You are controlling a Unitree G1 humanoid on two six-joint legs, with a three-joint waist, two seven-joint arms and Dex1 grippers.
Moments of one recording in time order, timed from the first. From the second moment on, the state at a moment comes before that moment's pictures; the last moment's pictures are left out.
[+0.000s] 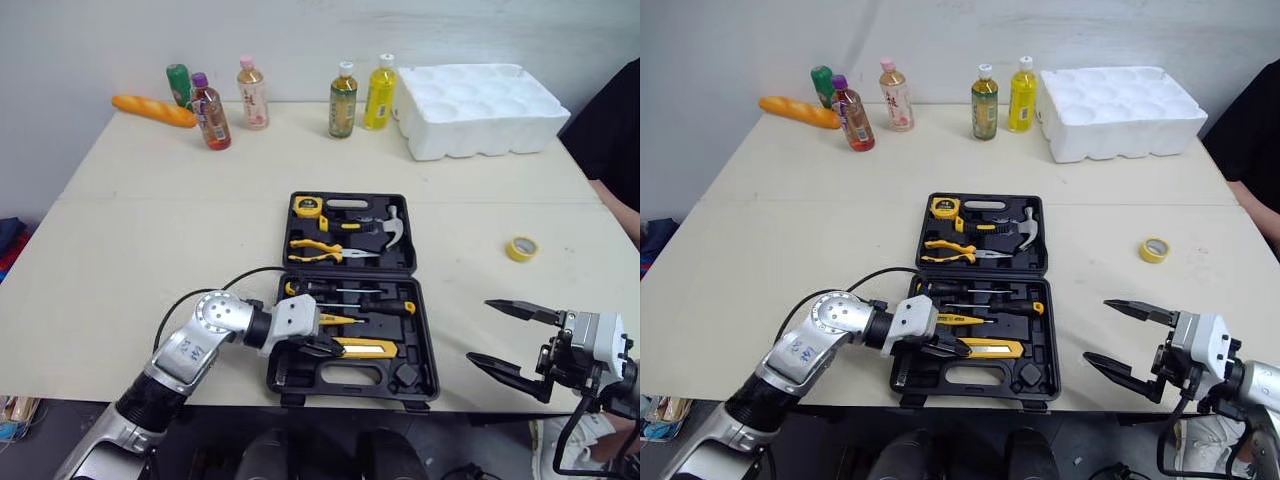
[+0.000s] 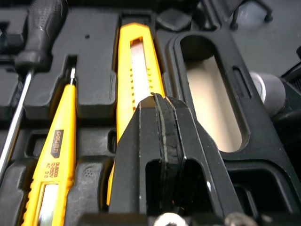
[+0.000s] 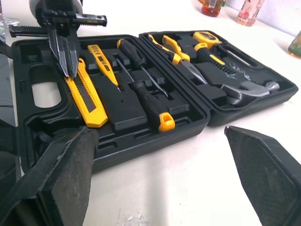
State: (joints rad) left arm -0.35 0.53 -0.36 -0.14 -0.22 0.21 -1.15; right arm 0.27 -0.74 -0.44 -0.23 0.56 -0.07 1.22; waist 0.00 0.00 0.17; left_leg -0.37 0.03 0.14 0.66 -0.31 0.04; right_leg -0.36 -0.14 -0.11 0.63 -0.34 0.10
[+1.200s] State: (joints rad) left arm 0.13 0.68 0.72 0.19 -0.37 0.05 -0.67; right arm 0.22 -0.79 -0.91 0.75 0.44 -0.50 0.87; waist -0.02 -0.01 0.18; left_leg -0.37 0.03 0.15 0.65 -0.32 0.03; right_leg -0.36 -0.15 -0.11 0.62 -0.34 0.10
